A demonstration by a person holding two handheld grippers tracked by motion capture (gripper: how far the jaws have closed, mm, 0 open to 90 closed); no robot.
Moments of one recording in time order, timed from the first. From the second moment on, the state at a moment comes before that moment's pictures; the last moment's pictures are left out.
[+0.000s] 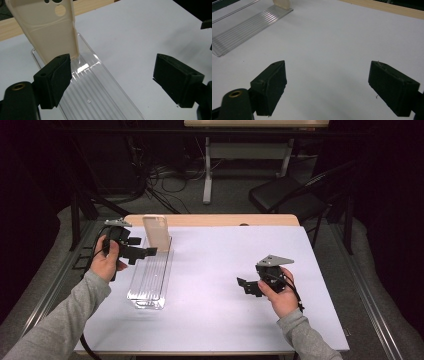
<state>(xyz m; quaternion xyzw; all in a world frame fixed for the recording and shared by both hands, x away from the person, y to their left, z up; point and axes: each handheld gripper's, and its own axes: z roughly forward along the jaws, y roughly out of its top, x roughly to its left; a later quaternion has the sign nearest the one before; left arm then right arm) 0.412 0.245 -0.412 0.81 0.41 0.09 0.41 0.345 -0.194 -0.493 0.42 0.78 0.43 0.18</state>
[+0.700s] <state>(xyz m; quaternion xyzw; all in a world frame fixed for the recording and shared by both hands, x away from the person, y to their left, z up) 0.380 0.222 -0.427 0.83 0.37 0.08 0.42 0.333 -0.208 -0.495 0.43 0.78 0.43 0.17</state>
